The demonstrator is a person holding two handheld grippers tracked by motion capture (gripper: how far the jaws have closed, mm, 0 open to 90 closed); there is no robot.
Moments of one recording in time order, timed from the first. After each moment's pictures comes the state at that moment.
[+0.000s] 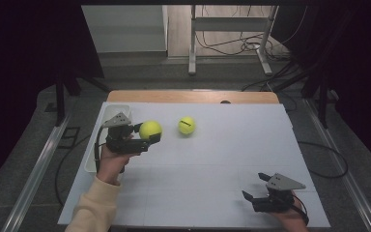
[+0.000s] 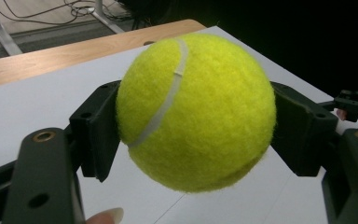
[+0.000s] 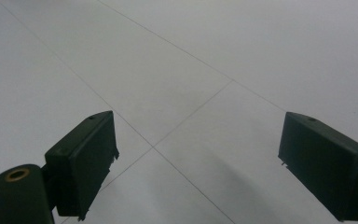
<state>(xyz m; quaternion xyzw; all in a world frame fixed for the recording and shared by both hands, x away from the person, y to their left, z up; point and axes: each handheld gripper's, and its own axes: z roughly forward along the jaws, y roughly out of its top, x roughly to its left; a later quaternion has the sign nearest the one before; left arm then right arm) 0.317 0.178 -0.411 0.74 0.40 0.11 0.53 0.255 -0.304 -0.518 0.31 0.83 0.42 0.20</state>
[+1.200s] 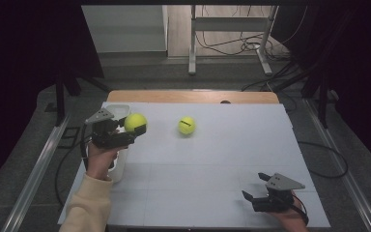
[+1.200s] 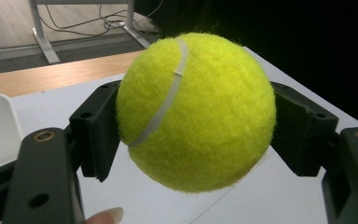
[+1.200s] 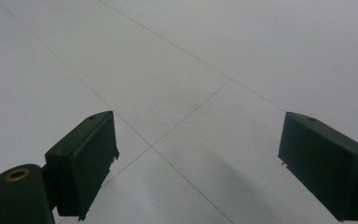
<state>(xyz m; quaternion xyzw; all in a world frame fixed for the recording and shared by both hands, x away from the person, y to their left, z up) 0.321 0.215 -0.408 0.71 0.44 0.15 0.53 0.255 -0.303 -0.519 0.31 0.83 0.42 0.20</state>
